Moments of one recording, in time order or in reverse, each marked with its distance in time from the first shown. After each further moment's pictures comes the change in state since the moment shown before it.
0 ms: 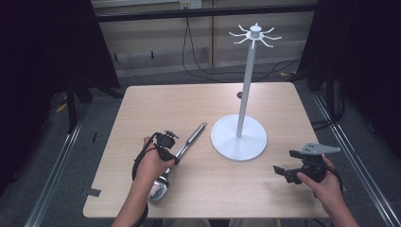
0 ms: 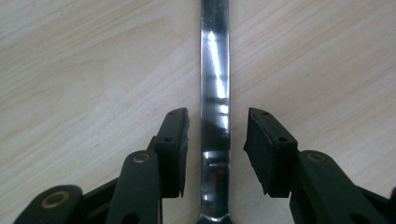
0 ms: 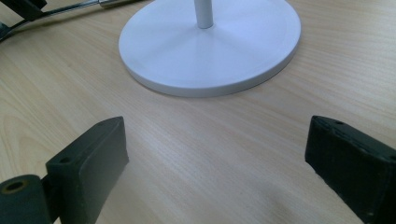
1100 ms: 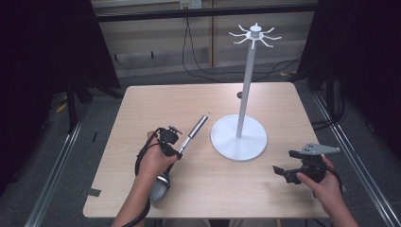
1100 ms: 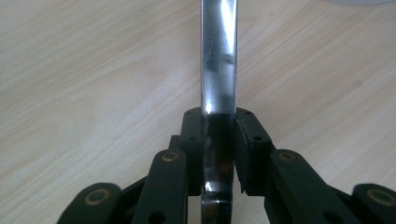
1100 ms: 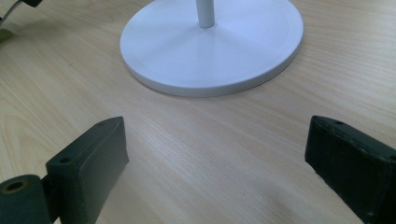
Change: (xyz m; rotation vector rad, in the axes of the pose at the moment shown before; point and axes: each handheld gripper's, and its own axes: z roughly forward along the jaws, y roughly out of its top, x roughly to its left) left arm -0.005 0.011 -0.015 -0.070 -0.054 0.048; right arm 0.000 0.000 0.001 0.000 0.003 -0.004
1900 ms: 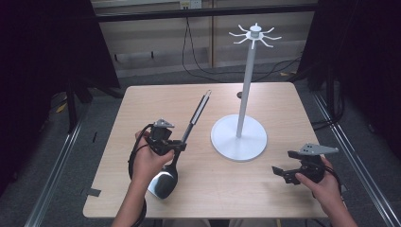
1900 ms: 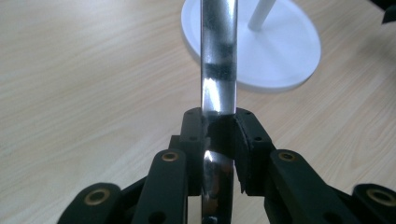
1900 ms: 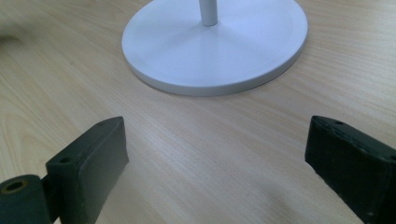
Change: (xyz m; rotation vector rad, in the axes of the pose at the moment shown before) left arm -0.009 -0.007 -0.046 -0.331 -0.112 -0.010; right arm 0.002 0.000 0.002 0.006 0.007 0.001
